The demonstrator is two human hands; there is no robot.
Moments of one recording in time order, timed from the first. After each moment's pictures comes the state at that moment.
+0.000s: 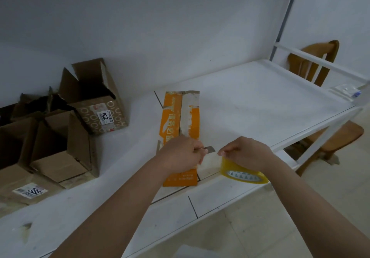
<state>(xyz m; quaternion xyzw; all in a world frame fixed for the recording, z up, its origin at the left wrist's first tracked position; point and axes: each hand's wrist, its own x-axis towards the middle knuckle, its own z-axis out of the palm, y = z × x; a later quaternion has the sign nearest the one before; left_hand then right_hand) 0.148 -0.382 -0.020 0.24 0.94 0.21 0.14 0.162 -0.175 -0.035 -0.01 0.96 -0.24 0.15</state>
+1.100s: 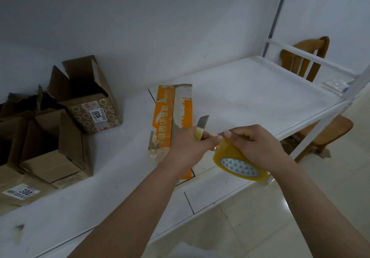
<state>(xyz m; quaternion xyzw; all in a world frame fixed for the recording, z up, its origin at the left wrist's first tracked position) 0.177 -0.345 -0.003 0.06 0.80 0.59 0.10 0.201 -0.171 0.001 0.01 0.92 -0.38 0.02</state>
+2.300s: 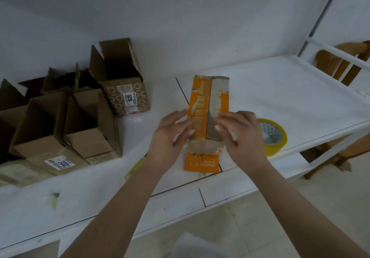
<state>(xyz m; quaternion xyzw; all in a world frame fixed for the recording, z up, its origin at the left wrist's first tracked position) 0.169 -0.471 -0.048 0.17 0.88 0.41 -0.19 0.163 -0.265 -0.046 -0.19 0.89 -0.26 -0.33</state>
